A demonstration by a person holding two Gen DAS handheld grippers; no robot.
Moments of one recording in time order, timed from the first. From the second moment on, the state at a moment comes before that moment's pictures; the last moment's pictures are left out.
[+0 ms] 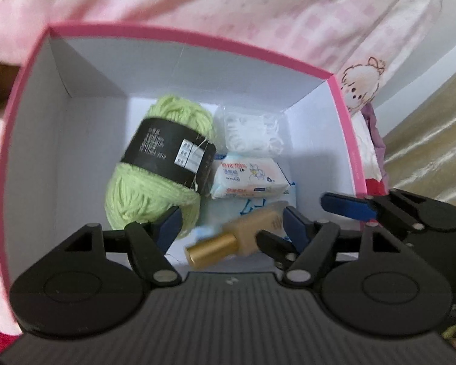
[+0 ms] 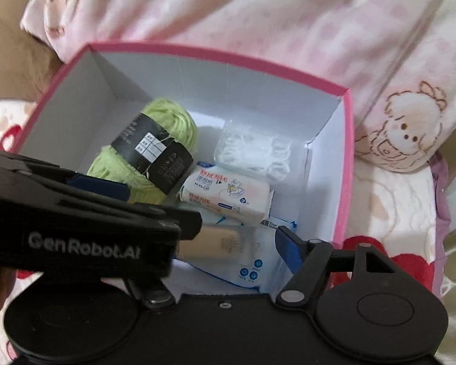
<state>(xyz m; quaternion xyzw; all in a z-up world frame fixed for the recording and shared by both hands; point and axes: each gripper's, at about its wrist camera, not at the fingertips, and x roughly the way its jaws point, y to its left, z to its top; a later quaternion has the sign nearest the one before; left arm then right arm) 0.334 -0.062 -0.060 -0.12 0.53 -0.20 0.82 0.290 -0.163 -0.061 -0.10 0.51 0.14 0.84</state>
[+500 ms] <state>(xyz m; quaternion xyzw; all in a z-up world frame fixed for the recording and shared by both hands) 0.254 -0.041 0.043 -0.06 0.49 -0.22 0.84 0.196 -0.176 0.039 -0.07 0.45 0.20 0.87</state>
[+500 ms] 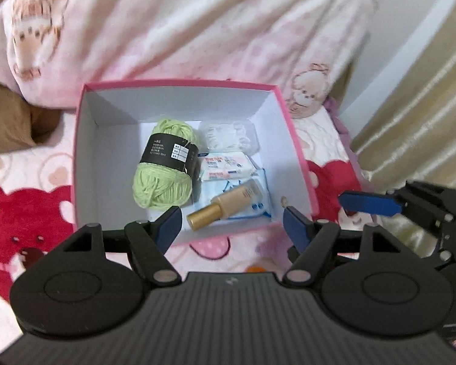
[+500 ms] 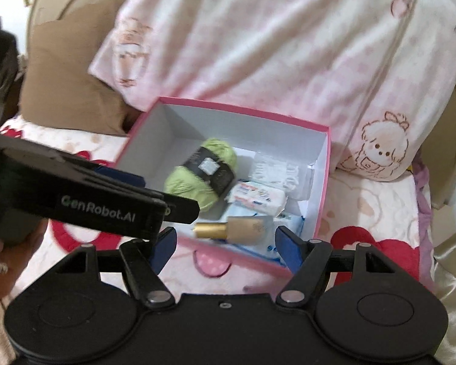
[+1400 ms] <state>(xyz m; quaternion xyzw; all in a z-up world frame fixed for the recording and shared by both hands) 0.097 -0.031 0.068 0.05 0.42 -0.23 0.88 0.021 -0.191 0.036 -0.11 0.33 0.30 0.89</state>
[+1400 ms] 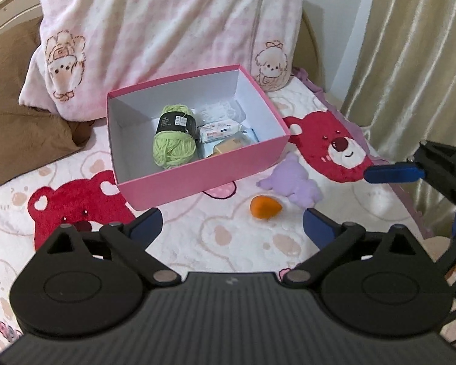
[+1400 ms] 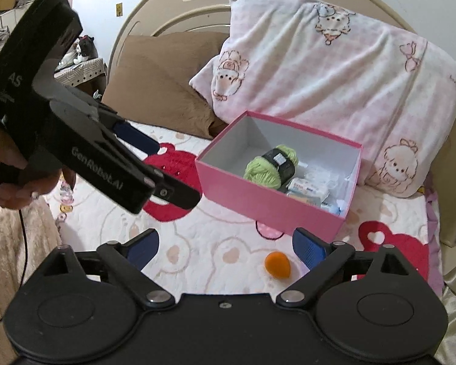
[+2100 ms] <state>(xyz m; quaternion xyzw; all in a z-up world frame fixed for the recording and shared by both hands) 0.142 -0.056 -0.075 -0.04 0.41 -0.26 0.87 0.099 -0.197 -0.089 -0.10 0.41 0.26 0.87</state>
